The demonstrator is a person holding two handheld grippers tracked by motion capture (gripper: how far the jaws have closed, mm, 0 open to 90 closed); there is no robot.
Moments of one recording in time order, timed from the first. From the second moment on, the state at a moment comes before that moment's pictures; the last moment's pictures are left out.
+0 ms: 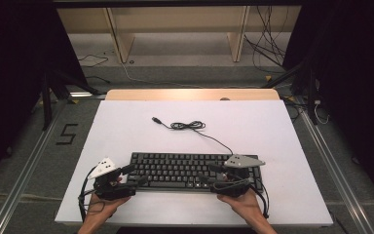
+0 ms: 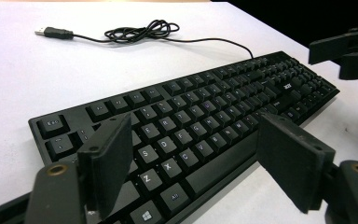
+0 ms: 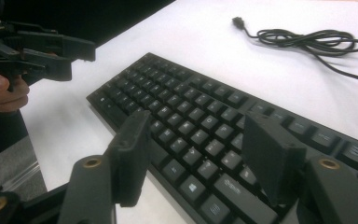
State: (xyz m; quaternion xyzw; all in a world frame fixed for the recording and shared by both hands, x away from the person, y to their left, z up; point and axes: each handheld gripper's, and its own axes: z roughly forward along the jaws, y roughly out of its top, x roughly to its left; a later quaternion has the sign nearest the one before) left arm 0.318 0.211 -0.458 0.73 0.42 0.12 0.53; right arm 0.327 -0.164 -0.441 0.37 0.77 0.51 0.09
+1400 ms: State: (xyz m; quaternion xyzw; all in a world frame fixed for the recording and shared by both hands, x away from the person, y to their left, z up) left arm 0.312 0.215 -0.456 0.73 0.42 0.12 0.53; right arm 0.295 -0.221 -0.444 0.39 0.75 0.51 0.15
